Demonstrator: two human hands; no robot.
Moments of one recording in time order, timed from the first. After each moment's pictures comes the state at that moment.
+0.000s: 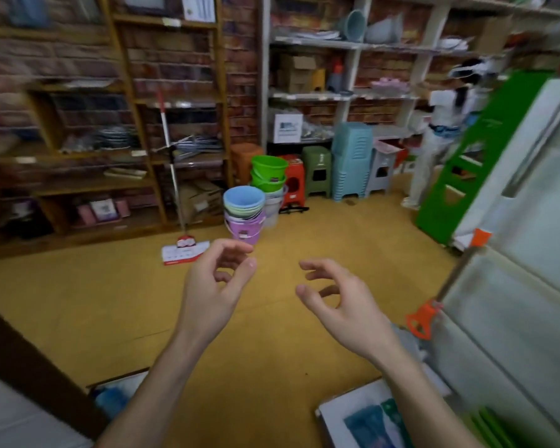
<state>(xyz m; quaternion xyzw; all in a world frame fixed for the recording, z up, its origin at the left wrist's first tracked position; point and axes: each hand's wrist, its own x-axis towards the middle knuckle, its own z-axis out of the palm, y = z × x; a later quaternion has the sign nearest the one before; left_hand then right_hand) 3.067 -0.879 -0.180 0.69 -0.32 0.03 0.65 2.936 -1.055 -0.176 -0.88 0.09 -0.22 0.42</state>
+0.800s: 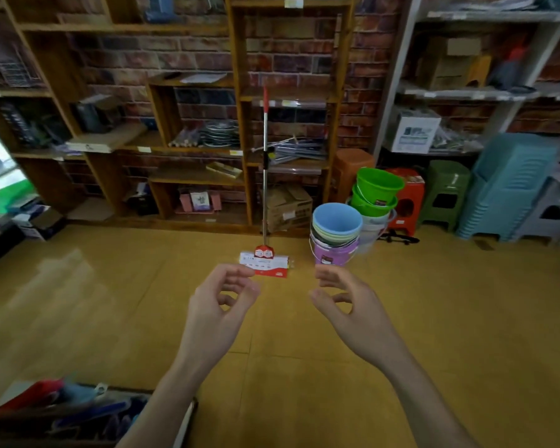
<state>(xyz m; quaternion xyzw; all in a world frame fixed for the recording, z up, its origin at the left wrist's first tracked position) 3.387 -0.965 -0.208 0.78 -0.13 0.11 0.60 3.353 -1.195 -0.209 -0.86 -0.02 -0.09 0.51</state>
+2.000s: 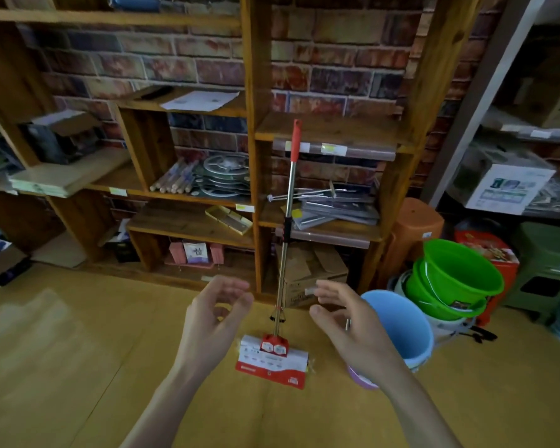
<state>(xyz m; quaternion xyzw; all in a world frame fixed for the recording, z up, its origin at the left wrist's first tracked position) 4.079 -1.012 -0.247 0.80 -0.07 0.12 0.58 4.053 -1.256 -0.240 -0.86 -0.04 -0.03 0.51</state>
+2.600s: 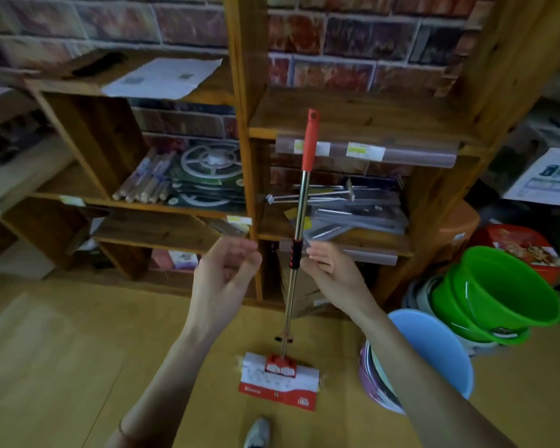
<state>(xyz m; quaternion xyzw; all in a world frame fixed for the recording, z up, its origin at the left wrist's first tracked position) 4.397 -1.019 -0.244 0.79 -0.09 0.11 0.60 4.409 -1.242 -0.280 -0.83 0.02 0.03 0.56</state>
